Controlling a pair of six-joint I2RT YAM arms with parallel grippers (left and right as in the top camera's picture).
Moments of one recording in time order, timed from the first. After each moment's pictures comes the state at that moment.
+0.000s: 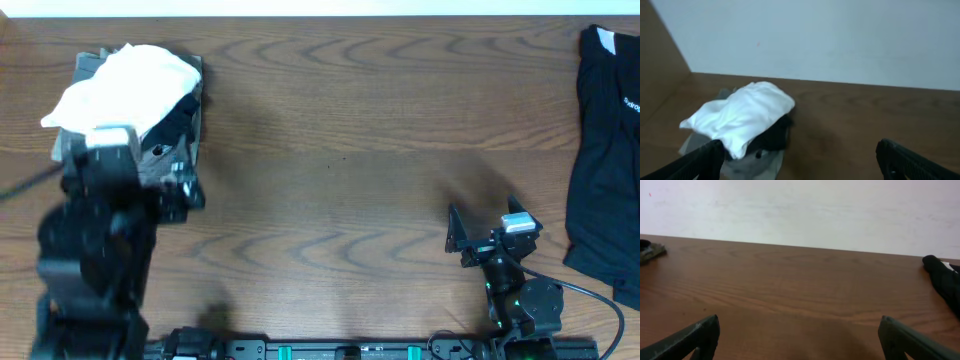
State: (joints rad) left arm -0.07 0.68 1.12 -0.74 -0.11 -0.09; right arm 0.10 0.01 0.01 -0.07 -0.05 0.02
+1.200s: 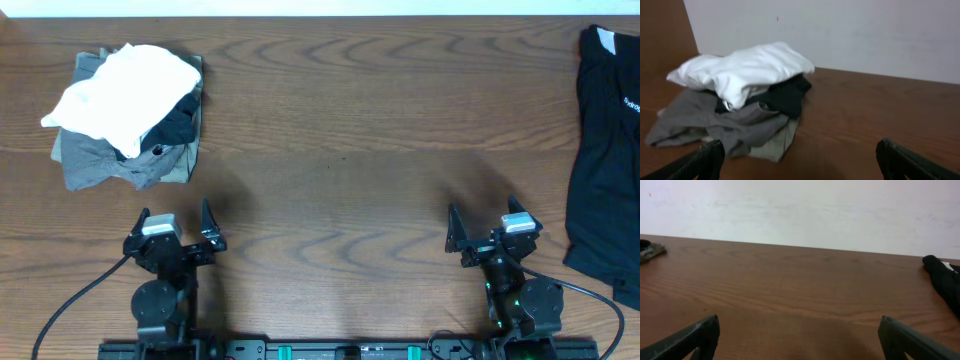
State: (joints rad) left arm 0.04 0.01 0.10 -0.20 -0.09 -0.09; right arm 0.10 0.01 0.01 -0.07 -0.05 0.02
